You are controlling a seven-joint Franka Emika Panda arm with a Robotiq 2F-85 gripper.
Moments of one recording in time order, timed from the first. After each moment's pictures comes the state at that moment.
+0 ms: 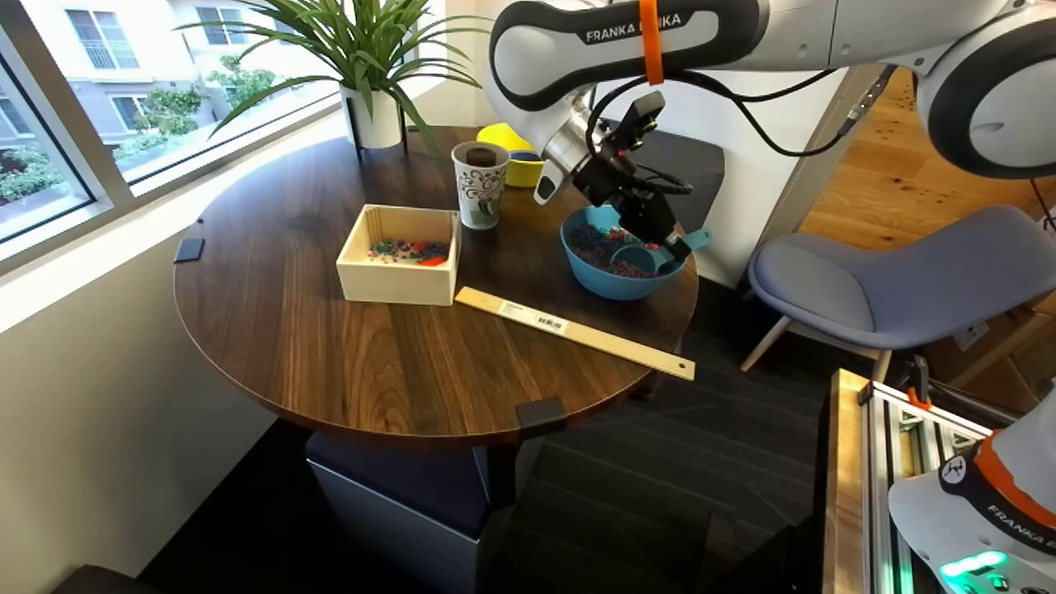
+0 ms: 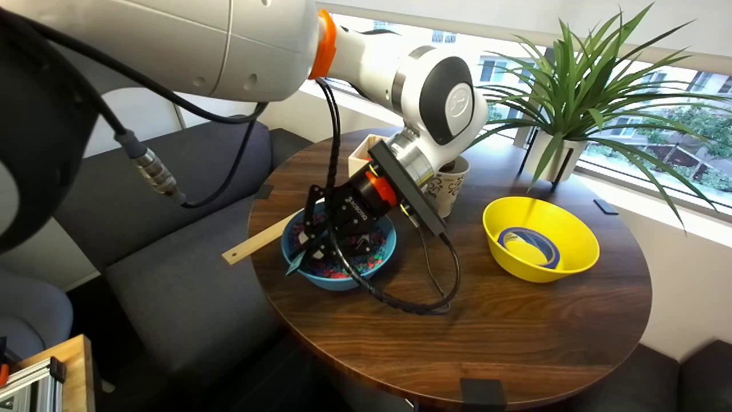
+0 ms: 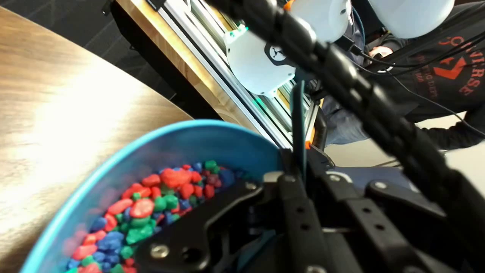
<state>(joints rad) -0.04 0.73 0.03 -1.16 -0.01 0.82 -0.87</state>
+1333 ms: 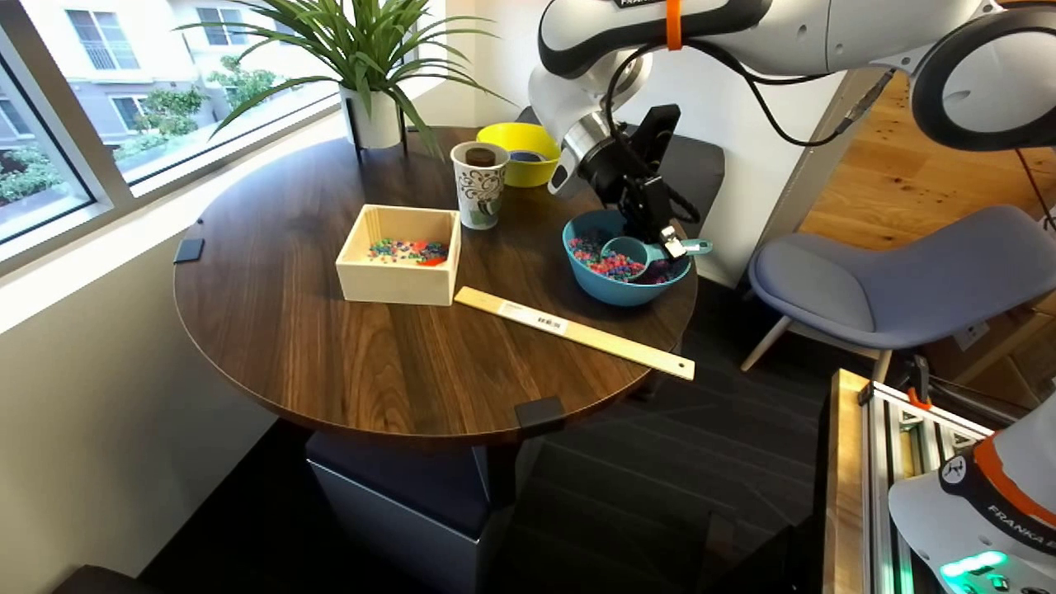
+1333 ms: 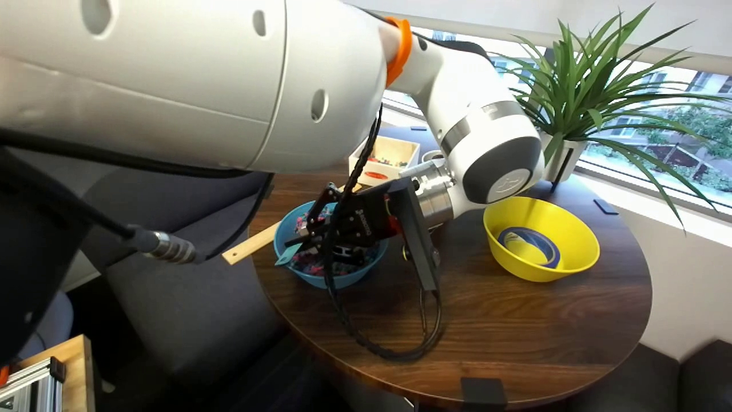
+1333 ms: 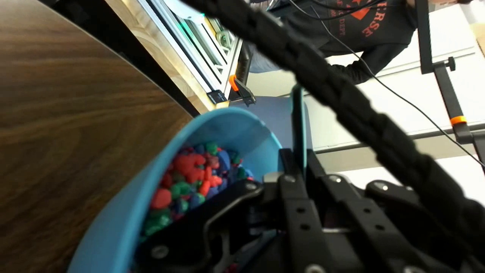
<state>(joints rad) -0.32 0.77 0.22 -1.19 0.29 0.82 -0.77</state>
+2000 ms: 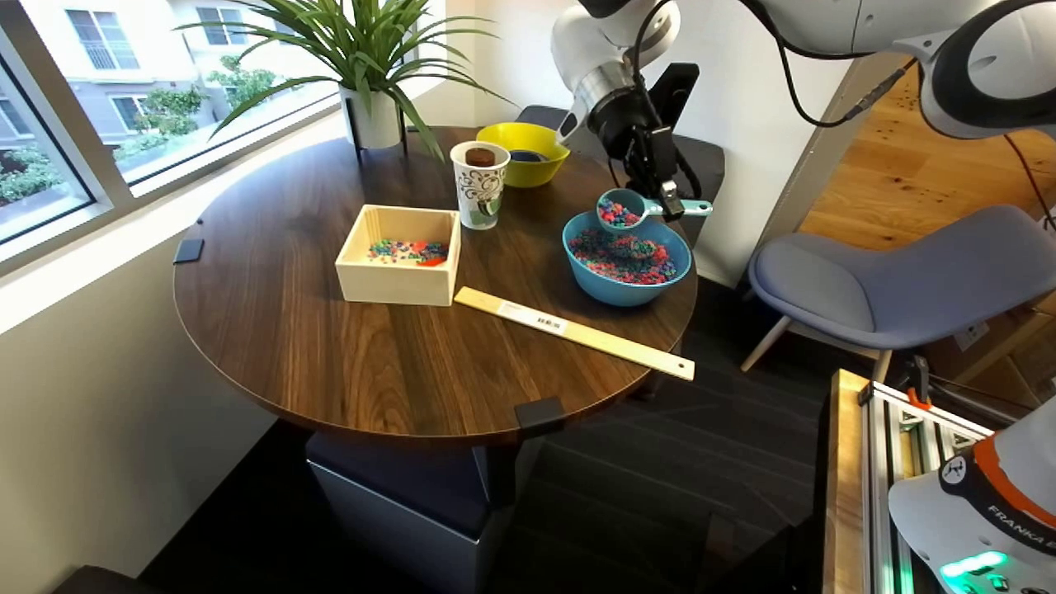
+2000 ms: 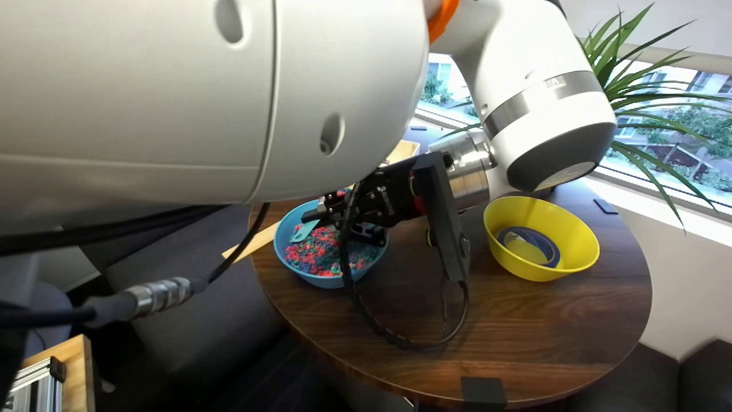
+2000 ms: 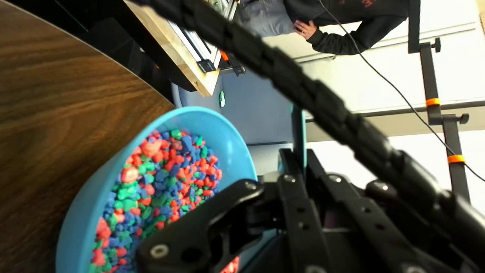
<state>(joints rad) -0.52 0.78 0.46 -1.10 0.29 0.82 -0.66</state>
